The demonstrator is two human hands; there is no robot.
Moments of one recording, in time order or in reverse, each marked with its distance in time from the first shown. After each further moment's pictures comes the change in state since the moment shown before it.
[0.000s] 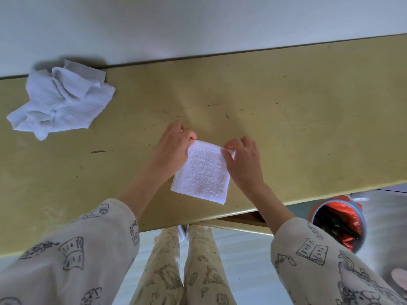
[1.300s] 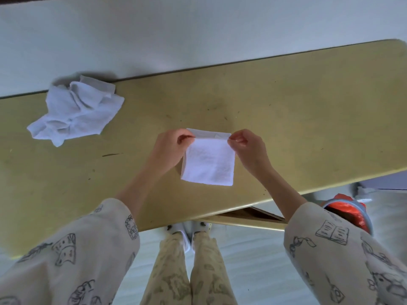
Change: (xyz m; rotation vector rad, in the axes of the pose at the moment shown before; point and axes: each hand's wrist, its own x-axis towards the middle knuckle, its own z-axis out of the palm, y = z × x) left_hand -0.010 0.004 -0.027 -0.281 0.018 -0.178; right_hand 0.002 -0.012 -0.032 0.493 -0.028 0.184
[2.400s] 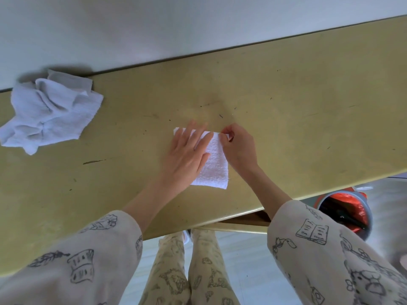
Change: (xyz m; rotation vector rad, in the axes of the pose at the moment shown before) left_hand 0.008 -0.012 0.063 0.609 0.010 0.473; right_hand 0.037 0.015 0.026 -0.183 0.047 0.034
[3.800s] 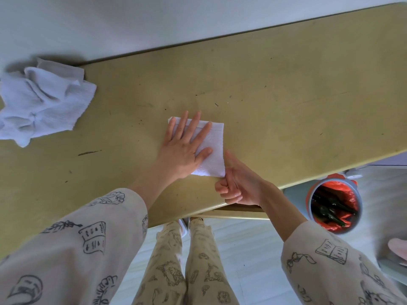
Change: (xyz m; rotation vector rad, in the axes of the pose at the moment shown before) left_hand -0.002 0.000 0.008 0.017 -0.274 -0.080; right_hand -0.067 0.034 -0.022 0.861 -1.033 0.649
